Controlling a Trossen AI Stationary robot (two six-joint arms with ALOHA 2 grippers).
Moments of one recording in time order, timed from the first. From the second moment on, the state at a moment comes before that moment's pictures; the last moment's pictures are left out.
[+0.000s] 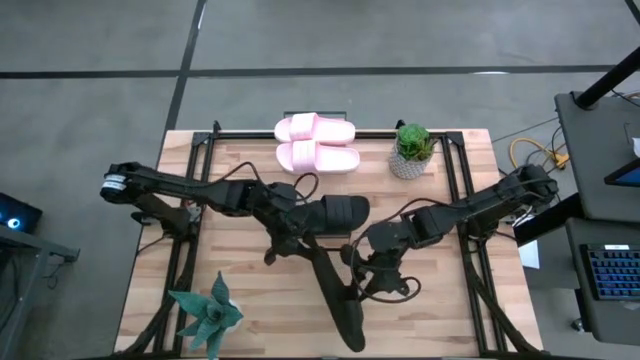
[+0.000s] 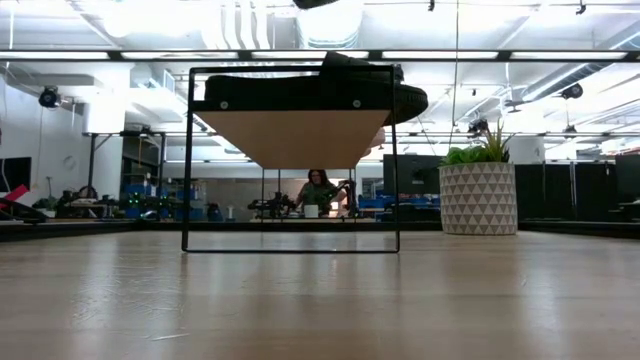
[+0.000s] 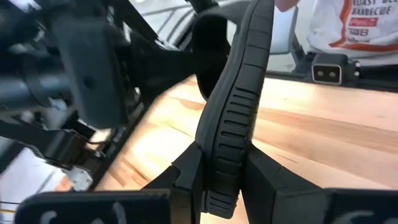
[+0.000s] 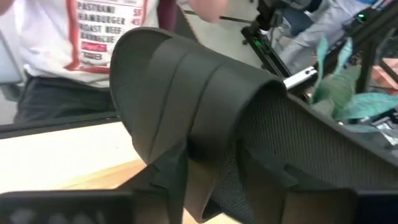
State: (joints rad) left arm -0.11 1.43 1.20 -0.25 0.46 0.87; right arm 0.32 1.51 1.14 -0.19 -0.48 -0.79
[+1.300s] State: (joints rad) left arm -0.11 1.19 1.17 -0.36 0.13 0.82; right arm 0.34 1.22 1.14 -0.23 0.20 -0.51
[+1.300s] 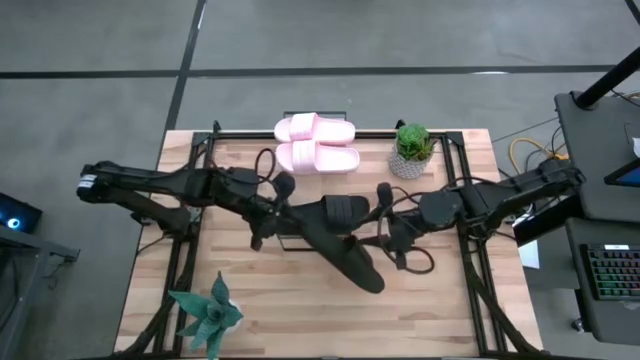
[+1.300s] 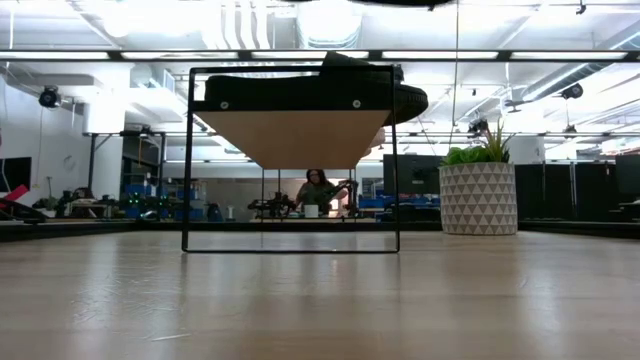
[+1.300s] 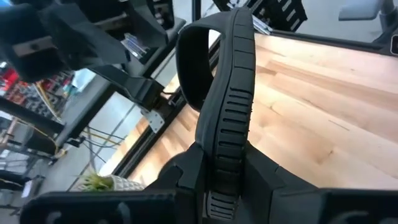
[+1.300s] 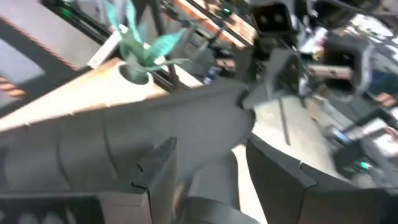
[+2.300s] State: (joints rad) left arm -0.11 1.11 1.16 -0.34 -0.04 0.83; right arm 0.52 1.19 1.14 -0.33 0.43 -0.46
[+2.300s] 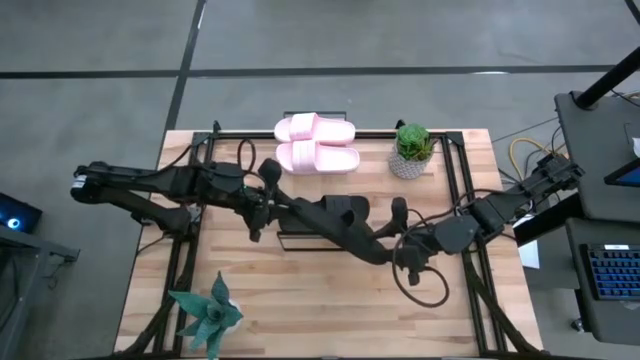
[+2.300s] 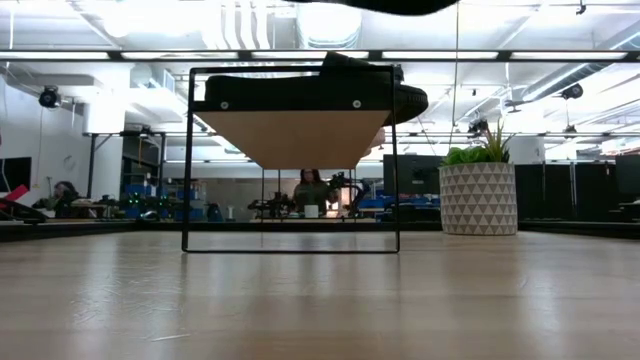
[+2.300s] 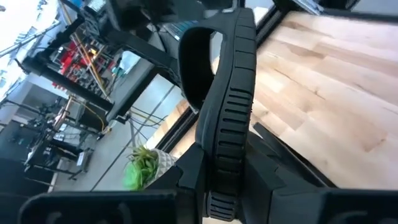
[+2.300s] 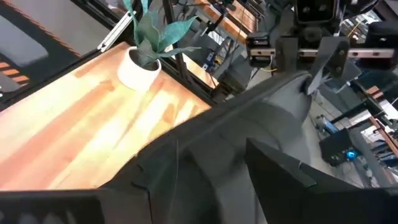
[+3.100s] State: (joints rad) left arm -0.11 1.11 1.16 -0.35 -0.09 0.85; right arm 0.57 1.18 1.14 -0.42 0.52 -0.42
